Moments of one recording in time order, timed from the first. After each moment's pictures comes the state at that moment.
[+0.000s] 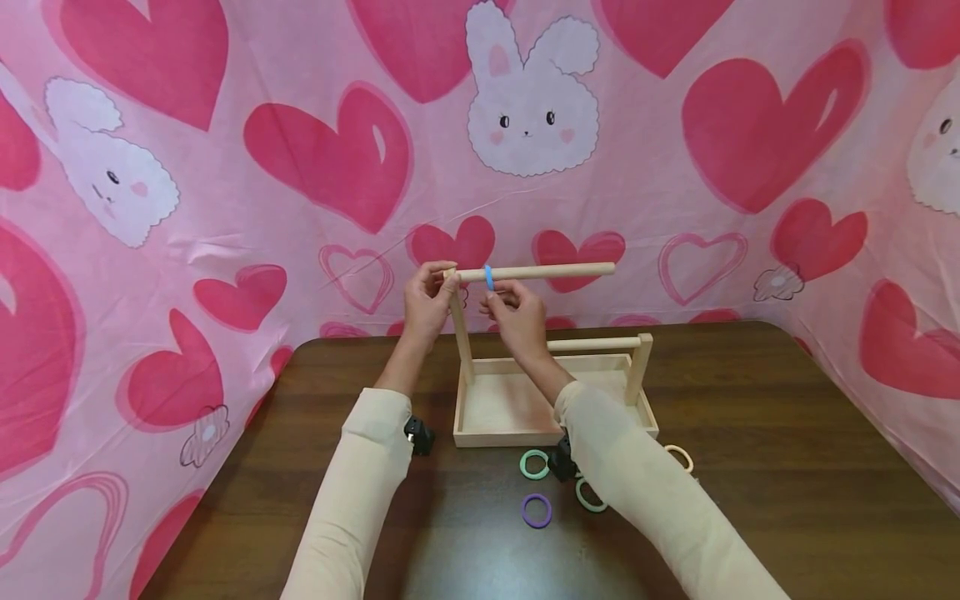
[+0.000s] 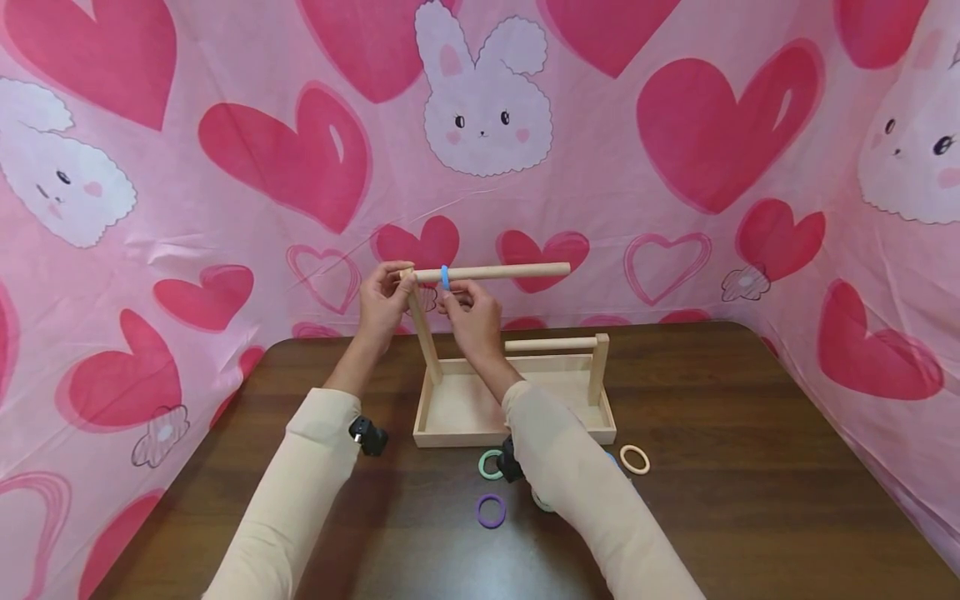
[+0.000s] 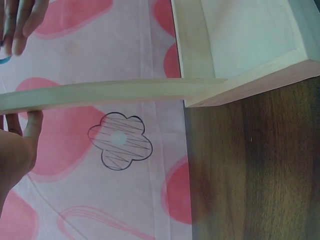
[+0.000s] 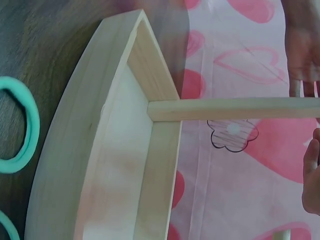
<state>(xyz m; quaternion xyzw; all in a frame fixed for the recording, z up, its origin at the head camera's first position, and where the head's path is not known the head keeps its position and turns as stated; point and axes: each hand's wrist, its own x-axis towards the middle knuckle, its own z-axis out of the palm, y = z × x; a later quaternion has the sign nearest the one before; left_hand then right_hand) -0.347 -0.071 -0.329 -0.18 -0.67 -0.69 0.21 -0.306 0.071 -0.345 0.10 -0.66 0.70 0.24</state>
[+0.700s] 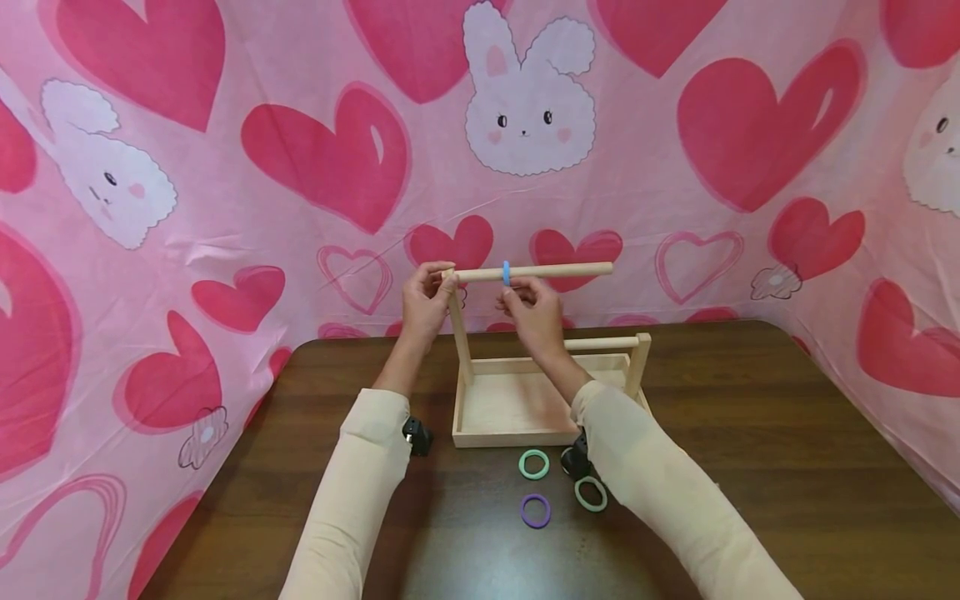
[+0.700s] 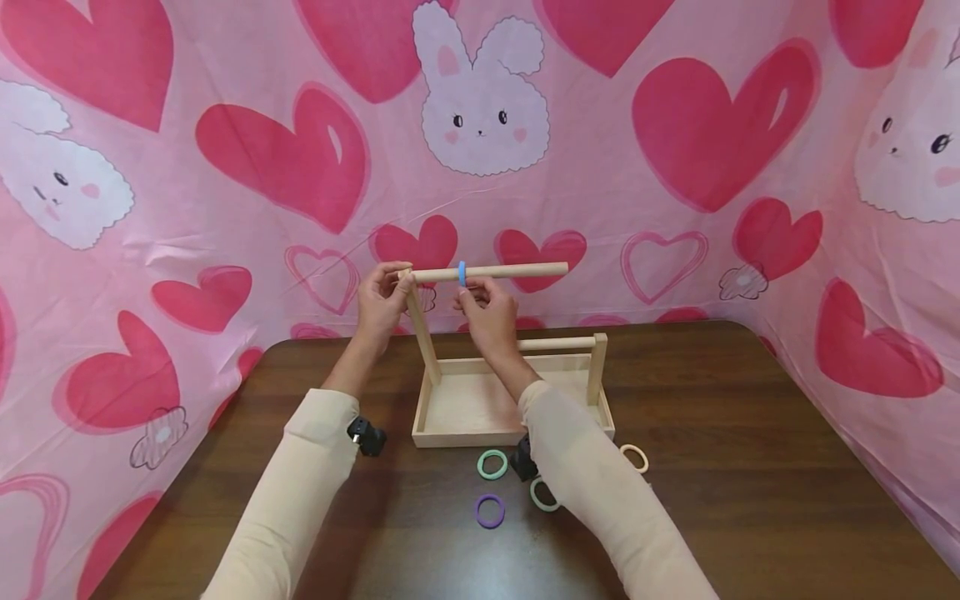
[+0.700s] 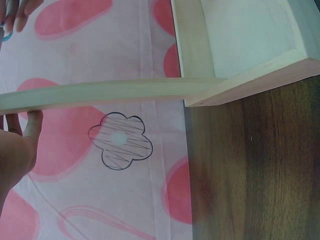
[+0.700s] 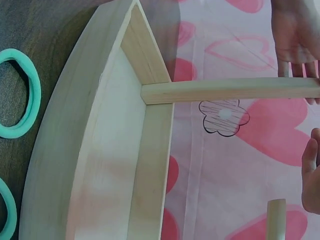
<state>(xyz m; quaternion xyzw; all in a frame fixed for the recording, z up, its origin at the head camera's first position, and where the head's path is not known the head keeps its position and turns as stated) -0.345 -0.071 -0.328 -0.17 -0.67 -0.70 0.20 -0.304 0.096 -0.342 0.09 -0.67 0.70 0.24</state>
